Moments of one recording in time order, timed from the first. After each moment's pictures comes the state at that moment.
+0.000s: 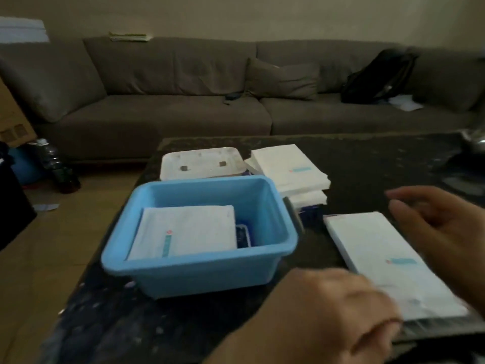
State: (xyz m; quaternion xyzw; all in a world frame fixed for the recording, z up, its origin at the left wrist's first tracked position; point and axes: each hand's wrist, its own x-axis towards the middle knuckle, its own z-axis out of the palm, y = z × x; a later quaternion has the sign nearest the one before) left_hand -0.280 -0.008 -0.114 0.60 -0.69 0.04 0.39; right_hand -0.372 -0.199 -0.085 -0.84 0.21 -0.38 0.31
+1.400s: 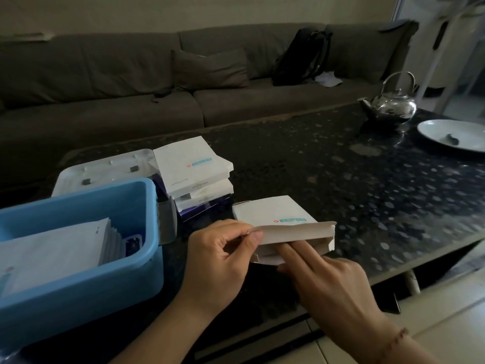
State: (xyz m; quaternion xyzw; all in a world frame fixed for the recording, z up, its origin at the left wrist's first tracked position) left_hand -0.277 -0.110 -0.164 0.67 -0.48 0.02 0.57; right_hand -0.427 -0.228 -0.187 -0.94 0.10 -0.31 -0.08
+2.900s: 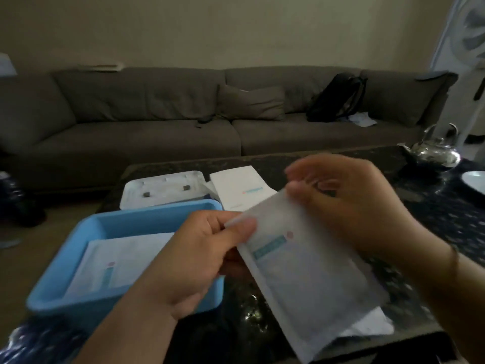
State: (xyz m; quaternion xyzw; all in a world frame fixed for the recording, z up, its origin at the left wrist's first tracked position) left_hand -0.253 -0.012 -0.040 0.62 -0.27 -0.35 0.65; right_hand -0.348 -0.185 -0.005 -0.90 0.10 -0.30 0.29
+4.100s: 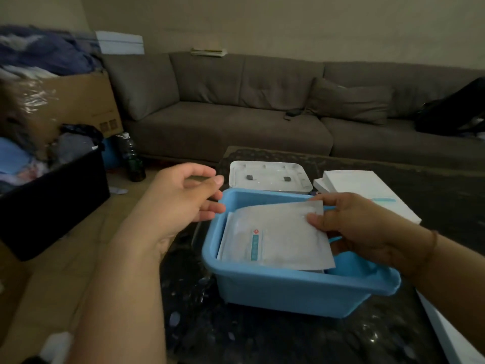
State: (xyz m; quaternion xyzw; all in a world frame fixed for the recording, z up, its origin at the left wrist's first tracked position) left_hand -0.126 0.154 -0.052 0.77 -0.08 -0.03 0.63; right_hand -0.193 -0.085 -0.056 -0.78 0.20 0.07 0.59
